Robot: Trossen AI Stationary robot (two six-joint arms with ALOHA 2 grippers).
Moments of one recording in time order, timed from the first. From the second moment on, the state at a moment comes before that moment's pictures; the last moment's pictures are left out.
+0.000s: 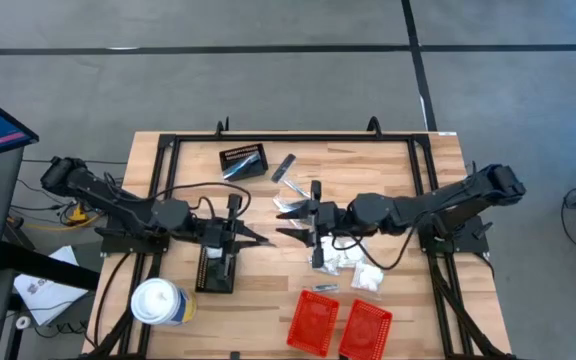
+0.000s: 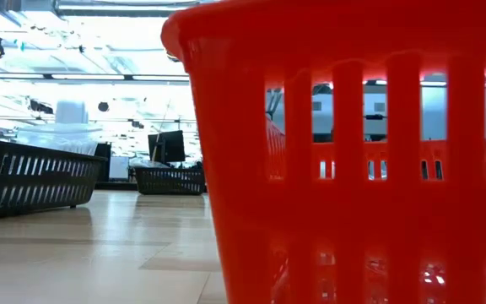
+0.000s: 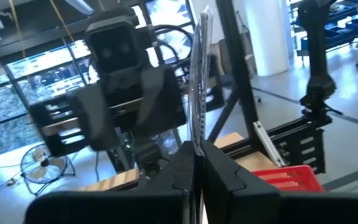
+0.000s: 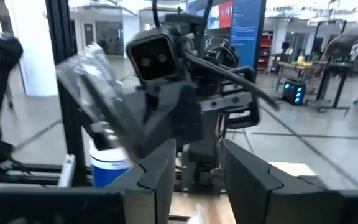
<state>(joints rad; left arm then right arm) -0.39 1.14 0.80 0.41 -0.23 0.33 0.27 1.51 1.17 0.39 0.26 -0.06</state>
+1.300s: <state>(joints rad) -0.38 1.05 0.71 0.46 -0.30 0.42 0.31 1.64 1.26 0.53 0.26 -0.24</state>
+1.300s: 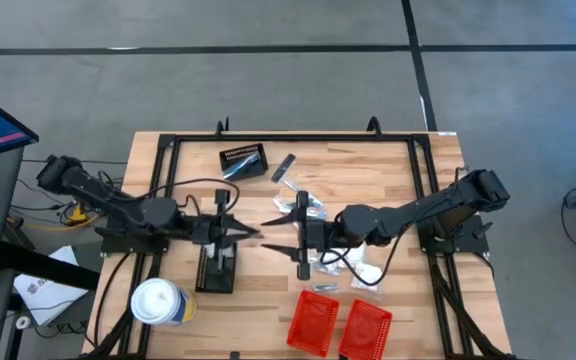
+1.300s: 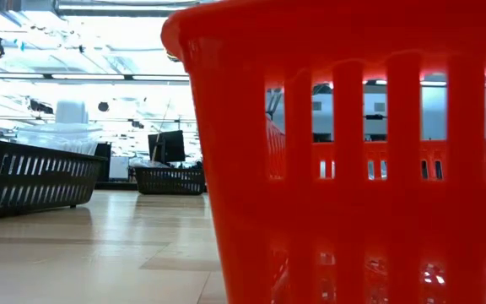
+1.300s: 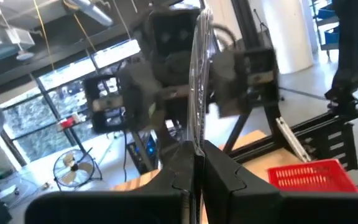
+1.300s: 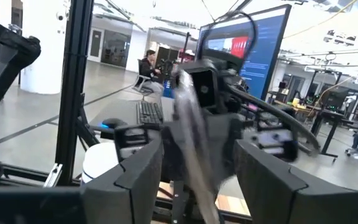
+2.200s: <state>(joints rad) -0.32 1.08 0.70 0.53 -0.18 0.38 0.28 1.64 1.26 0.51 0.26 -0.21</state>
